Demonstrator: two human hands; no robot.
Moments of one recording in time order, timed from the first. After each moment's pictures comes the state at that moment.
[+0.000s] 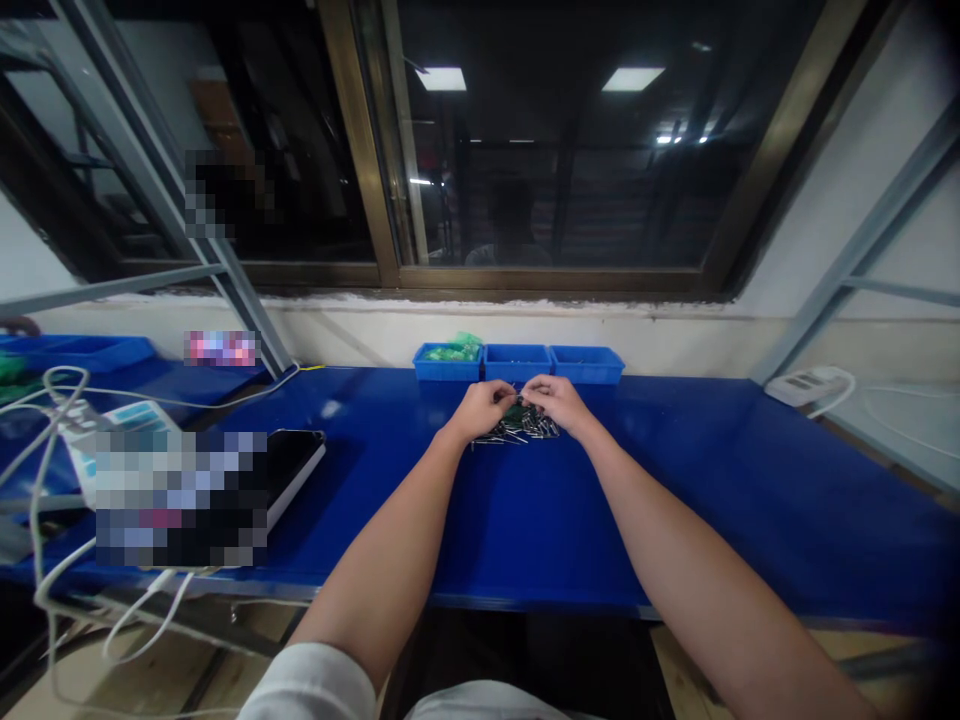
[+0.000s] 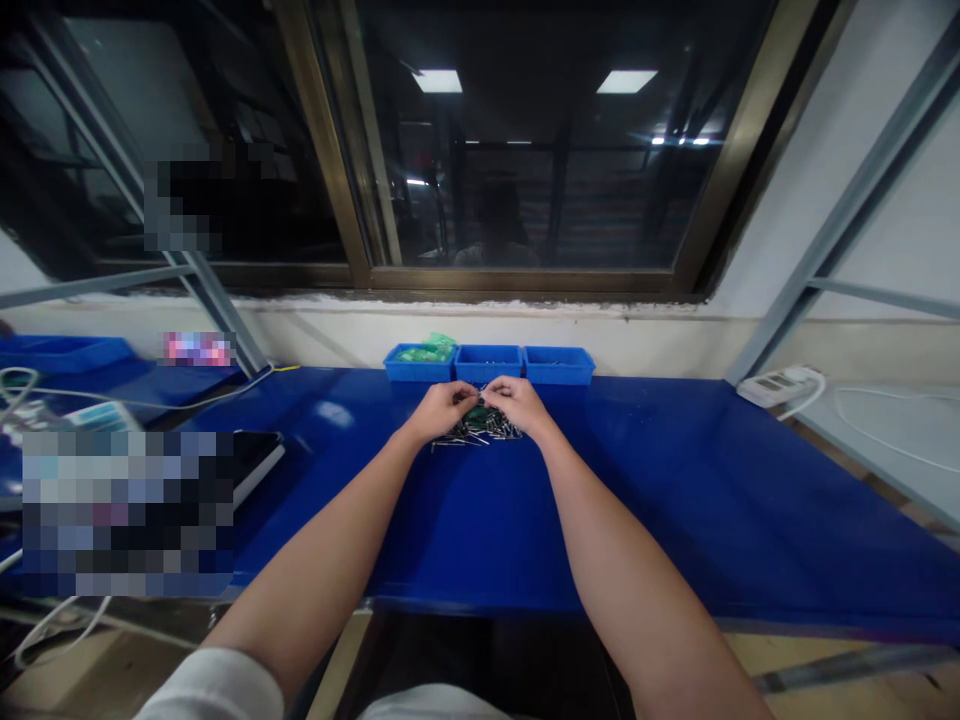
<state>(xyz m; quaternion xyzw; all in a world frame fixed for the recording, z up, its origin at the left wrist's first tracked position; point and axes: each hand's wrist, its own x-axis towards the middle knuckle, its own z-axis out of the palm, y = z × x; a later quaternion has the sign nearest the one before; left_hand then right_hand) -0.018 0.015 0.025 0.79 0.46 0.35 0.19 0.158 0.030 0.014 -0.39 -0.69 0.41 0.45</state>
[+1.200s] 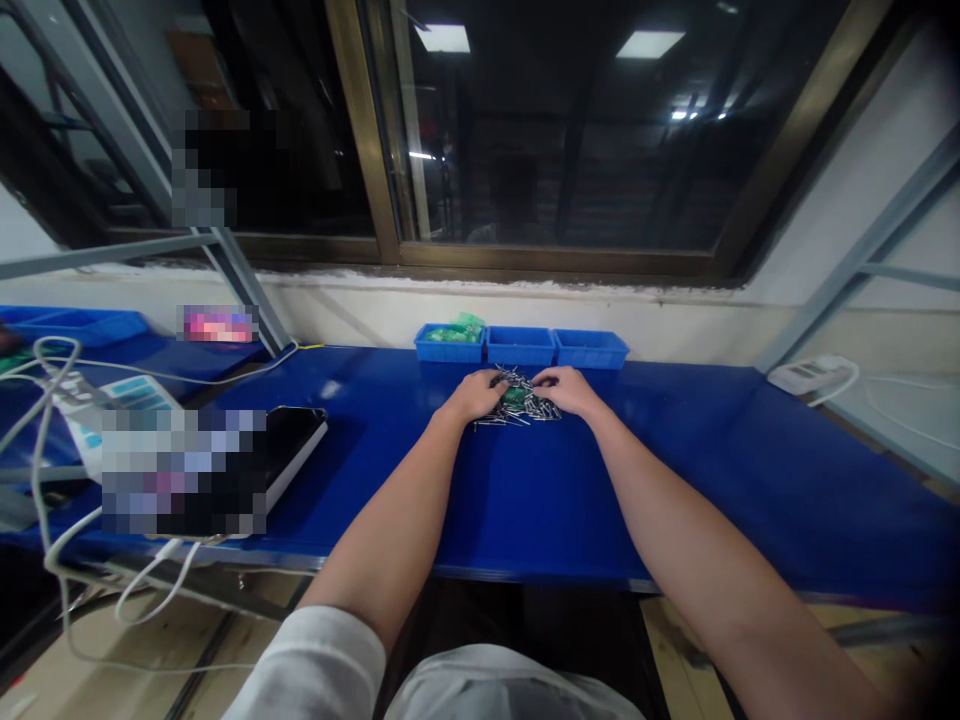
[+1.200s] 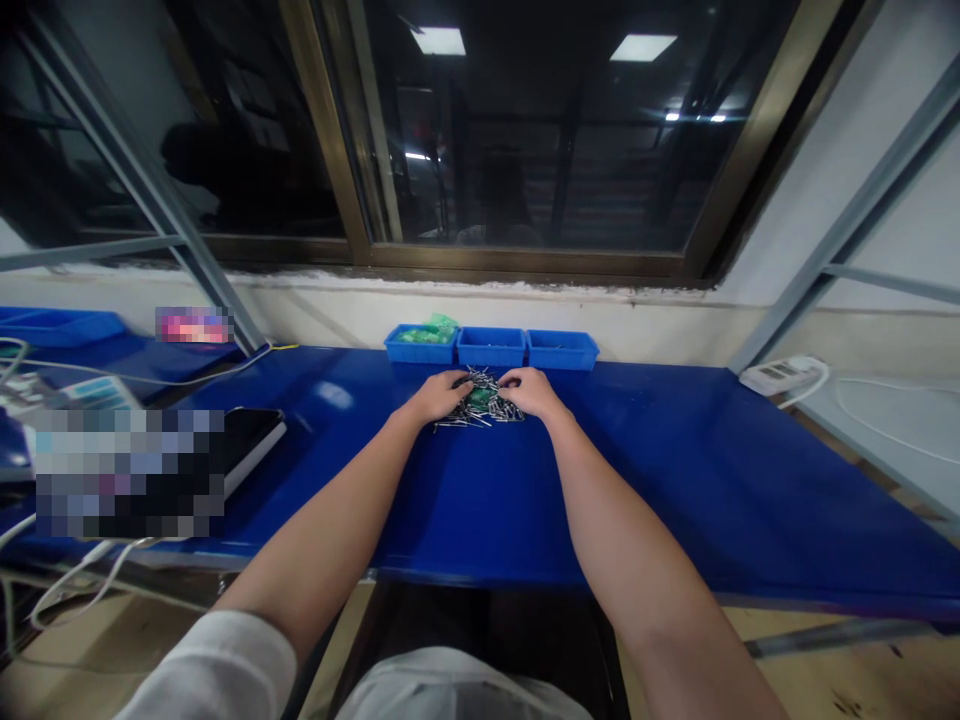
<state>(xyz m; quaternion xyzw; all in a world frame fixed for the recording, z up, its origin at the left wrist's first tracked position) -0.030 0.031 0.005 0.78 0.55 0.26 0.13 0.177 0.040 0.010 -0.56 -0.75 0.20 0.29</state>
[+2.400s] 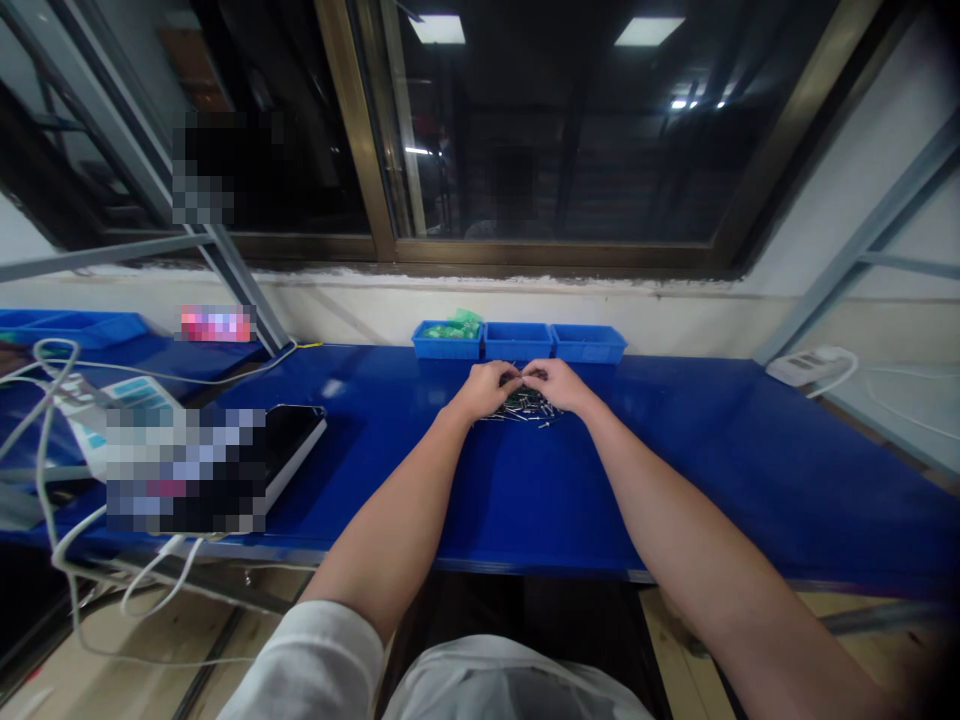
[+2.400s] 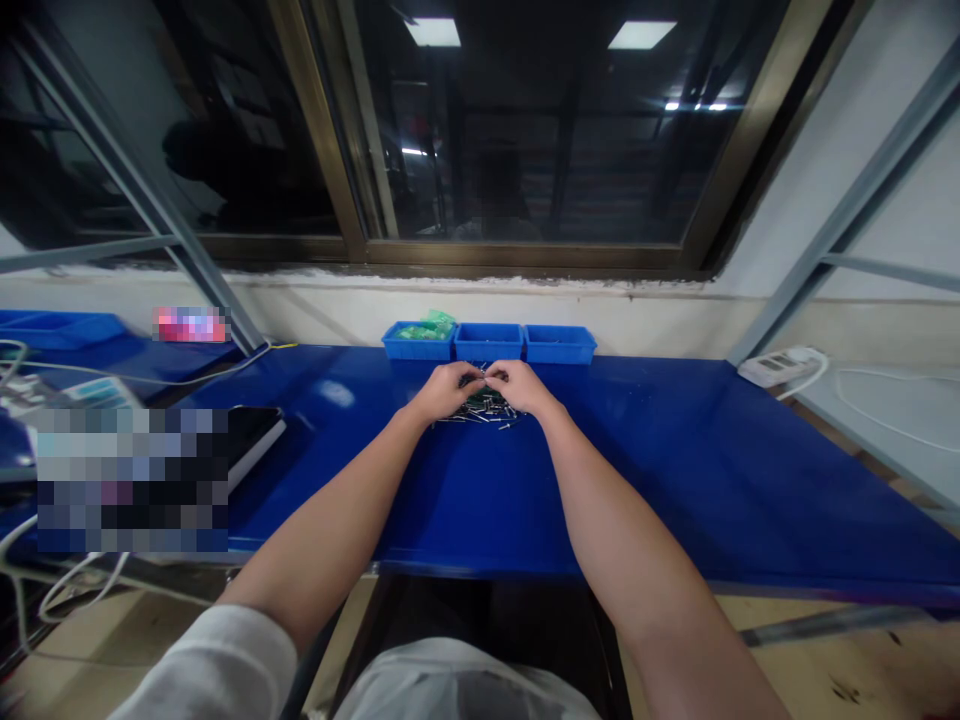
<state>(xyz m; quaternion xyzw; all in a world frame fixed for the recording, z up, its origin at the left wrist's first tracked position) -0.015 0.020 0.017 0.84 0.43 0.31 0.10 0.166 0.042 0.006 -0.40 -0.79 0.29 0.37</state>
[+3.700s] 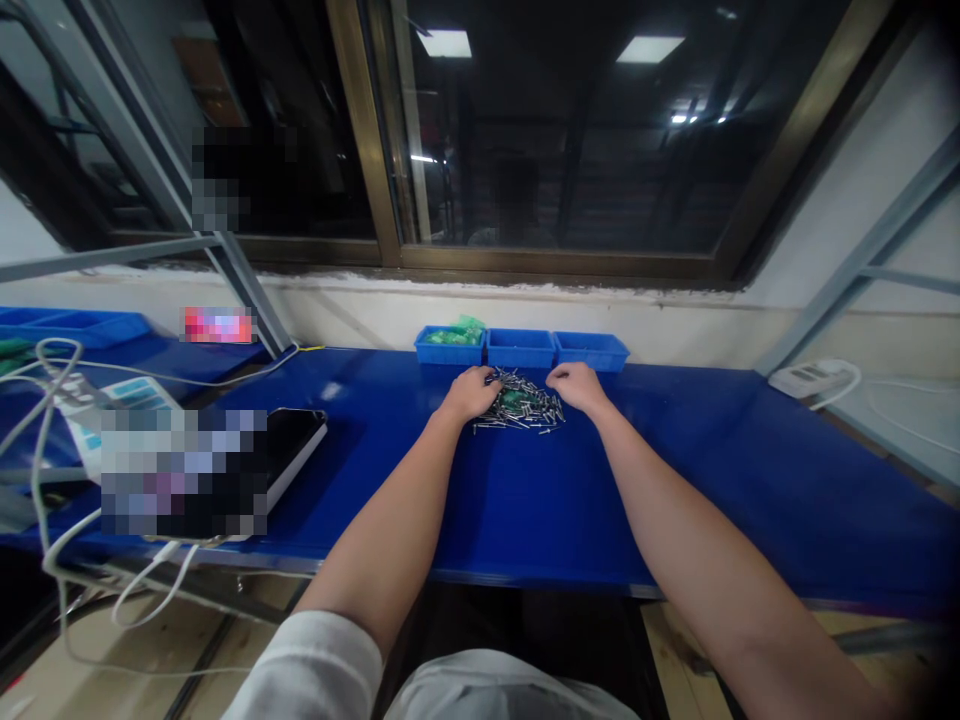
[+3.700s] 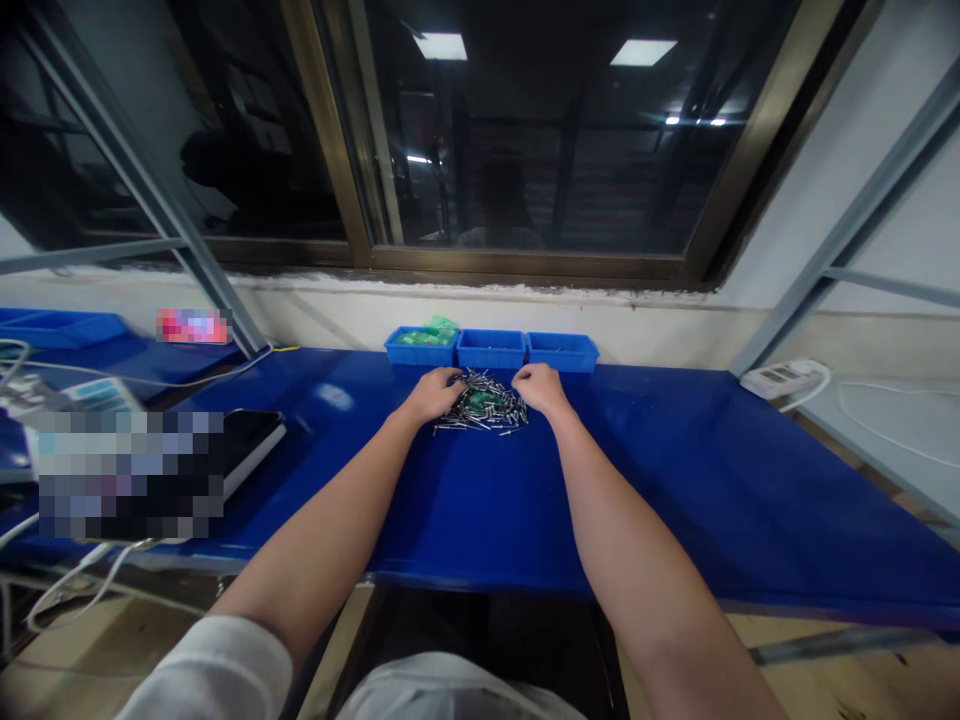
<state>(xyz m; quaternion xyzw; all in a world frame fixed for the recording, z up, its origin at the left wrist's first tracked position) -0.034 0.036 0.006 0.76 0.59 0.27 0.11 0.191 0.056 0.003 -0.58 -0.71 0.17 0.37</state>
